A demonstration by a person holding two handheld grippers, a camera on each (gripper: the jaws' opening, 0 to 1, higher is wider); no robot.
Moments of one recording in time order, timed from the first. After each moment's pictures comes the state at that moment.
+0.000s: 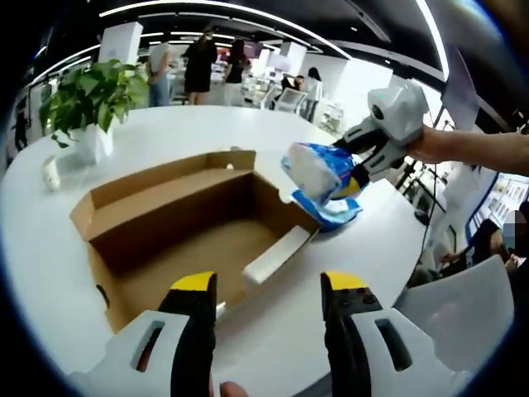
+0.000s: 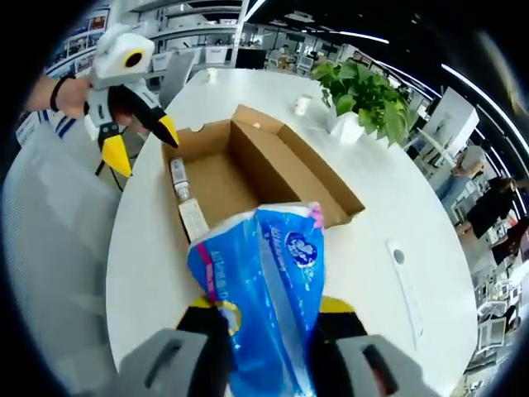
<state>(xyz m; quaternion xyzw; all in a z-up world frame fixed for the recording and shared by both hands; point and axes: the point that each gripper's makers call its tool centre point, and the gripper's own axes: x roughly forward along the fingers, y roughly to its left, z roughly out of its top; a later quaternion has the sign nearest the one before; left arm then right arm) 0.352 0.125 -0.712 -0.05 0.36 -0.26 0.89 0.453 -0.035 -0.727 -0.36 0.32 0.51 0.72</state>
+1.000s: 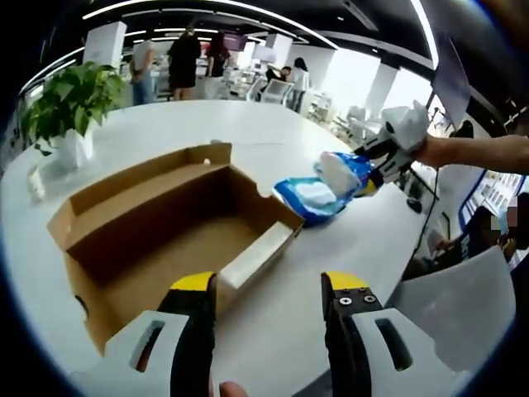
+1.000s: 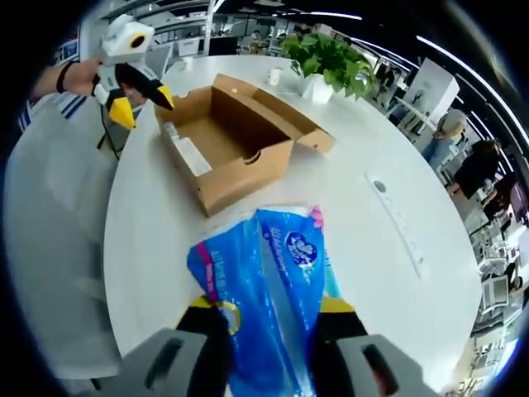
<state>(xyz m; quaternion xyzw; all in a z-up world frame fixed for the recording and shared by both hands) 0.346 0.094 -0.719 -0.03 0.37 -0.29 0.88 0.436 -0.150 -0.754 -0.35 0.37 0.45 0.73</state>
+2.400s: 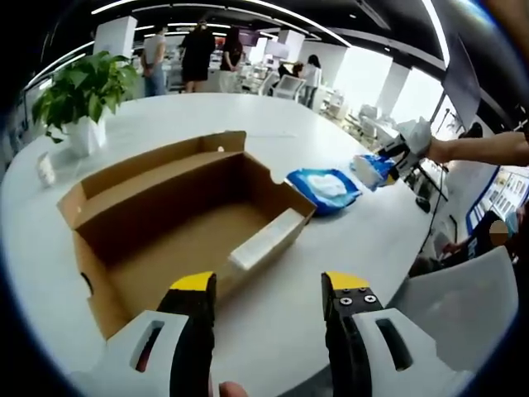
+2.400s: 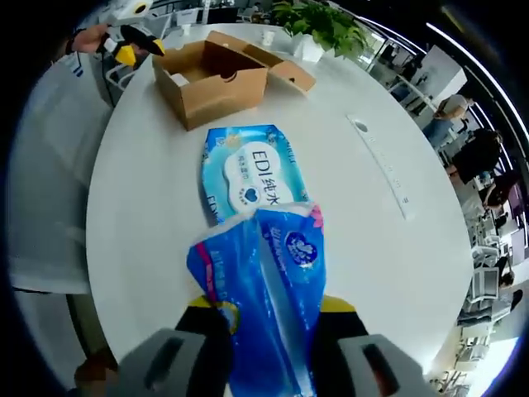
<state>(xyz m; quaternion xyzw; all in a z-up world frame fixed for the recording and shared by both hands) 0.337 0.109 -0.729 -0.04 0.39 -0.26 0.88 0.441 -0.268 -0.777 -0.40 0.42 0.42 0.70</state>
